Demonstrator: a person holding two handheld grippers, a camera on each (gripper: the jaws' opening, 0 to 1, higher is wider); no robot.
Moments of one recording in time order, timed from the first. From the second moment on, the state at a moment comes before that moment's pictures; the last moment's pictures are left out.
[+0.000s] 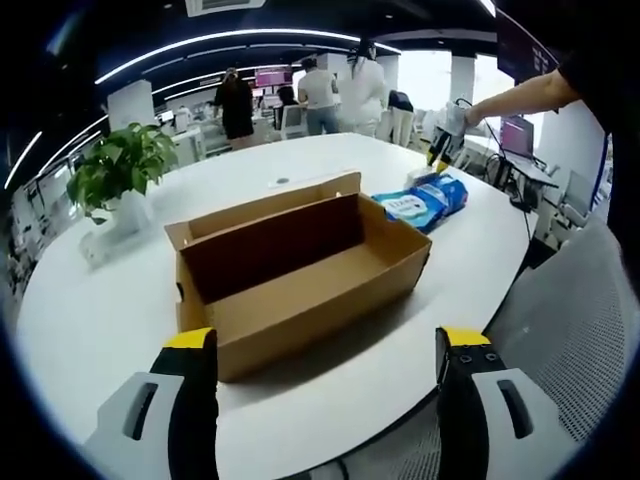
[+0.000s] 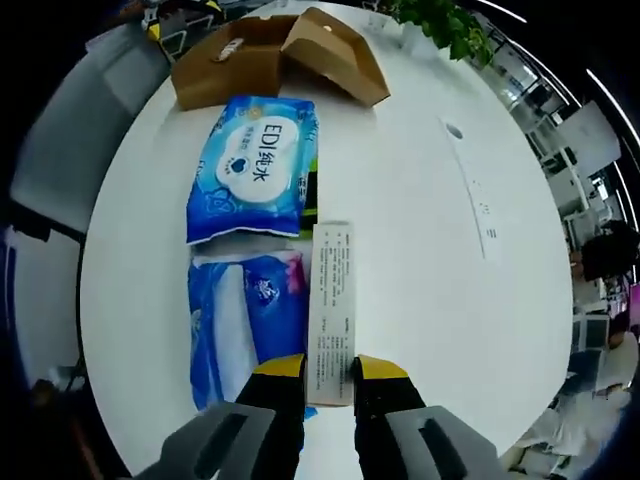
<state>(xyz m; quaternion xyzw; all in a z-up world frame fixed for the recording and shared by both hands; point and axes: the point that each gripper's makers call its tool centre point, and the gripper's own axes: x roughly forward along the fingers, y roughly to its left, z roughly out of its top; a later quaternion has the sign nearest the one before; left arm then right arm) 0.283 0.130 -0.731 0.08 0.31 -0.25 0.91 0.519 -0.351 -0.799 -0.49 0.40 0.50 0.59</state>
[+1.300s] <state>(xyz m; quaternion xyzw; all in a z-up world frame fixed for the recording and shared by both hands) 0.284 0.131 -0.730 0.08 0.31 -0.25 0.91 0.538 -0.355 -0.783 -0.50 0.38 0.44 0.64</state>
